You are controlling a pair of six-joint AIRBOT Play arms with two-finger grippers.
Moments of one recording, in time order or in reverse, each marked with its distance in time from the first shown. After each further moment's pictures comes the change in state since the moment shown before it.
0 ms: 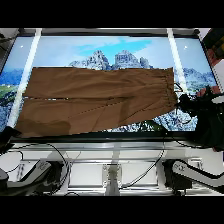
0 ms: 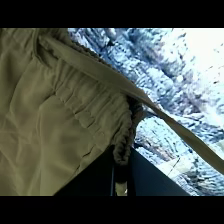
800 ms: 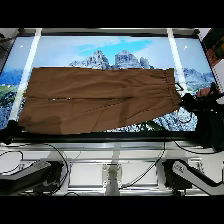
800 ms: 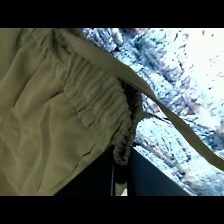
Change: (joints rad) left arm 0.011 -0.188 -0.012 -0.409 0.130 0.282; right arm 0.000 0.126 0.002 -0.087 0.035 -0.011
